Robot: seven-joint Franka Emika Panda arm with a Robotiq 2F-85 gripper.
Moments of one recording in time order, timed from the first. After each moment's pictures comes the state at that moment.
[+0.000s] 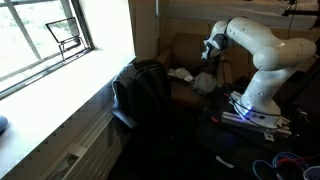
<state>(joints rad) -0.57 1.43 -0.64 -1.13 -0.05 2.57 2.45</state>
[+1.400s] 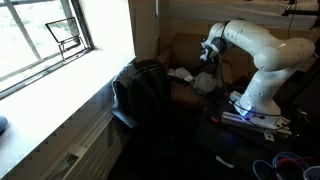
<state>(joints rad) -0.53 1.47 -0.70 -1.10 -0.12 2.59 2.59</state>
